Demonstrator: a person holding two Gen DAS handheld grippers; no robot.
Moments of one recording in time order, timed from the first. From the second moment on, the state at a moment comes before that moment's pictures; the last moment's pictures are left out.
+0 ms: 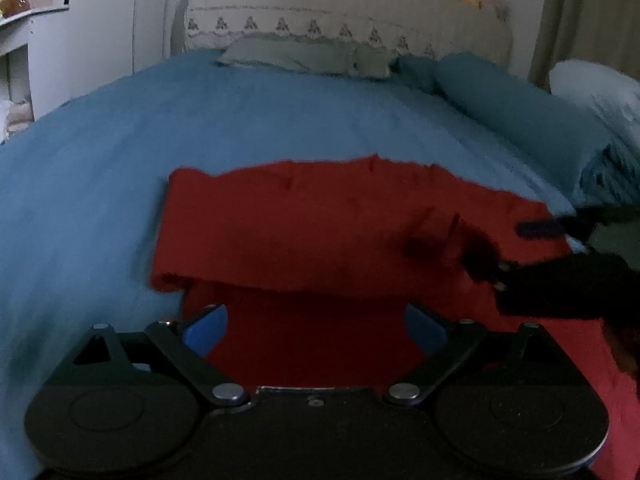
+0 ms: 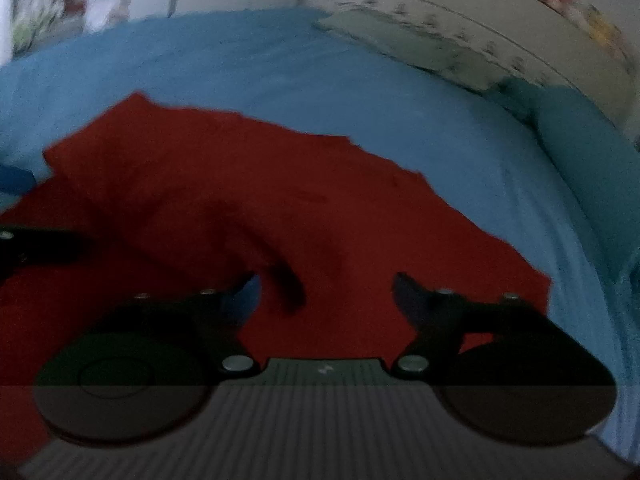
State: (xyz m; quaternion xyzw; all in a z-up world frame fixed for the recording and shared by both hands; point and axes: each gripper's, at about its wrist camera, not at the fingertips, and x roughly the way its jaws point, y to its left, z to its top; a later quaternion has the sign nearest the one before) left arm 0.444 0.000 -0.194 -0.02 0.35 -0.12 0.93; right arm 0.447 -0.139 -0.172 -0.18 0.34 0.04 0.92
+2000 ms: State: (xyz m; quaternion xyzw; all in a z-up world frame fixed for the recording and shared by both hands) left arm 0.410 0.008 -0.161 0.03 0.32 -0.12 0.94; right arm 0.414 -0.288 -0.126 0.06 0.24 -0.06 0.97
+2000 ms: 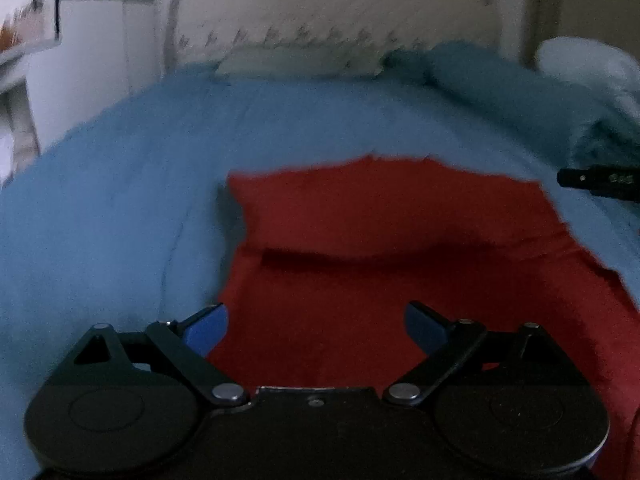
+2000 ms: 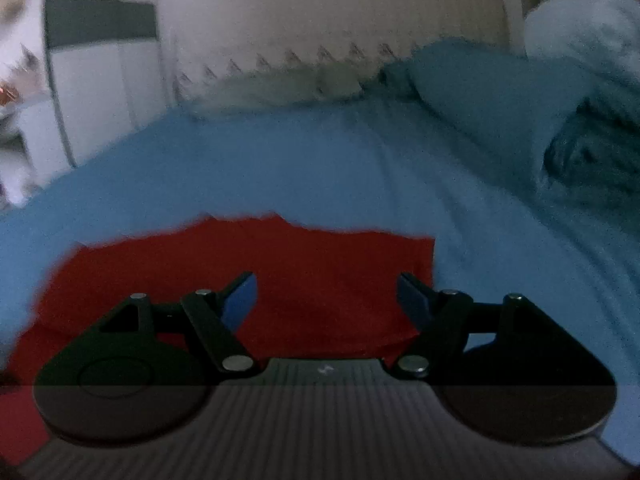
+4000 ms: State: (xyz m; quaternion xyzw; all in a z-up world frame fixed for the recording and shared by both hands) left arm 0.233 0.110 -0.115 -0.14 0.39 -0.12 0.90; right arm 0.095 -0.317 -0.128 0.25 0.34 -0.04 0.91
